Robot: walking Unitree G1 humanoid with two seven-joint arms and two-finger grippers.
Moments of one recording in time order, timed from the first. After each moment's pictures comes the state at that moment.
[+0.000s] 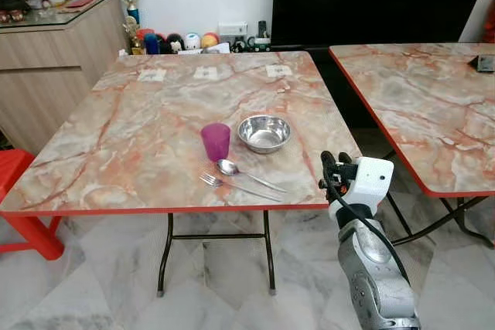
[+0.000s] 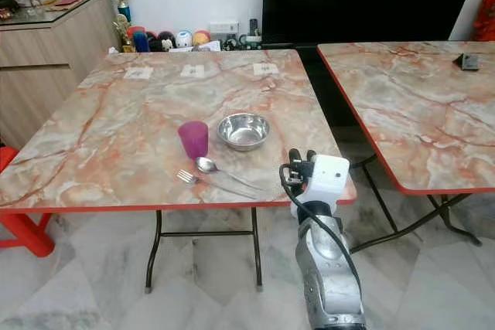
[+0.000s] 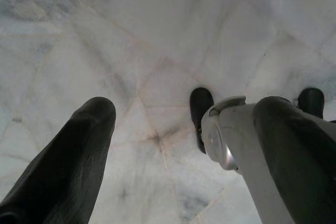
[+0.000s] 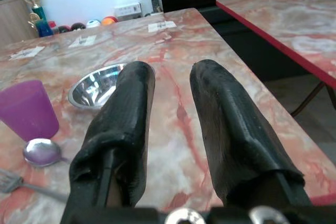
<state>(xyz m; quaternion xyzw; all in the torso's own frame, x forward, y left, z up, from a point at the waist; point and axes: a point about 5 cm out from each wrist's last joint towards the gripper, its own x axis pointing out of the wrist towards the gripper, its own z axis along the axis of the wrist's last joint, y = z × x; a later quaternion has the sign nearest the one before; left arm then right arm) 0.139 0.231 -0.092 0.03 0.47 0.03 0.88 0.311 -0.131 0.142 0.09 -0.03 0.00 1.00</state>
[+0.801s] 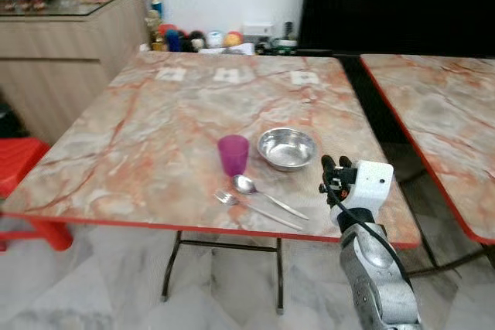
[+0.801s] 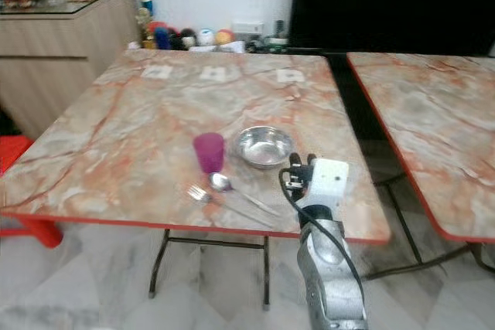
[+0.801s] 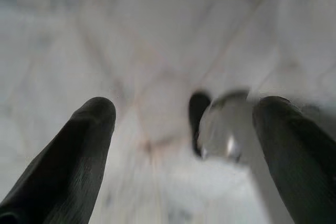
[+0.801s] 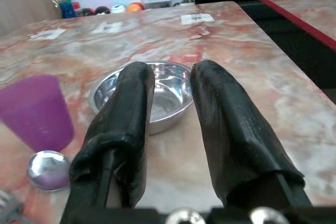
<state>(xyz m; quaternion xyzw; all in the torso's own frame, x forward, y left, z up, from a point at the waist) 0.137 0.229 -0.093 0.03 0.48 0.03 0.88 0.302 -0.142 0.139 0.07 -0.03 -0.02 1.00</state>
